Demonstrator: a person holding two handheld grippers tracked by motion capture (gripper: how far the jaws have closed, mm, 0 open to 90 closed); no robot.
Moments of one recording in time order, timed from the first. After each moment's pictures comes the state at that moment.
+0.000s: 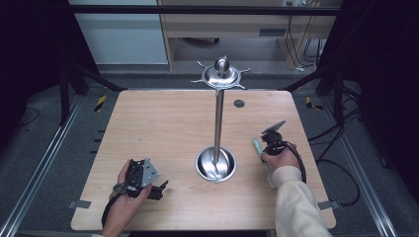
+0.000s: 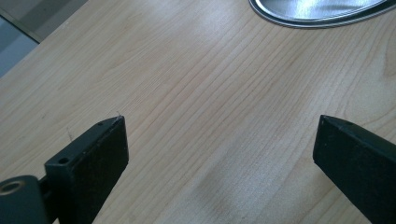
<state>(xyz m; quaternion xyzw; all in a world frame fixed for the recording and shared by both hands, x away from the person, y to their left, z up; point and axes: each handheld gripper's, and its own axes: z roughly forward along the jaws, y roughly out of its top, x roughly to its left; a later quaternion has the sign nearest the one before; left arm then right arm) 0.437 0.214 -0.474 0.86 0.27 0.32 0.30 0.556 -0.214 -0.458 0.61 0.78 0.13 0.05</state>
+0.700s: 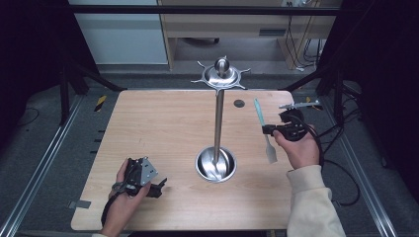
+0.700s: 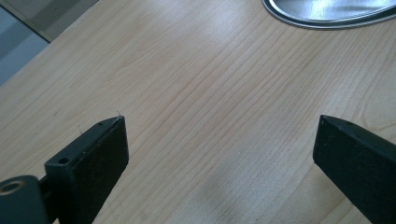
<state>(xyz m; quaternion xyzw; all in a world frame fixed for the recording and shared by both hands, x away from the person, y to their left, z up) 0.441 0.217 -0.473 0.85 0.28 0.33 0.30 0.520 -0.227 -0.336 0.52 0.75 0.39 0.13</state>
